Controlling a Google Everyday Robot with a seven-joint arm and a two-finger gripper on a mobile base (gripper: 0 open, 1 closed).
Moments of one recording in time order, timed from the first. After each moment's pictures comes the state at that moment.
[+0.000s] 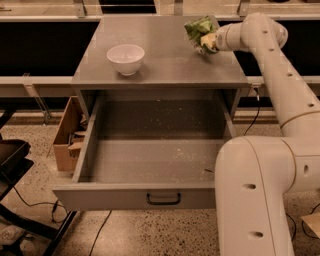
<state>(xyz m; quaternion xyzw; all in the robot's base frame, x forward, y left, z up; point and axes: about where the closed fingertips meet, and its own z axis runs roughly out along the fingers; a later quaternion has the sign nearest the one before) 0.942 -0.208 0.886 -0.17 0.82 0.10 0.55</state>
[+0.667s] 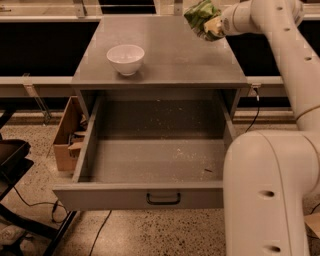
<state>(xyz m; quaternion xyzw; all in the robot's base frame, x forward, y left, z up) 0.912 -0.202 0.952 -0.25 0.79 0.05 0.56</state>
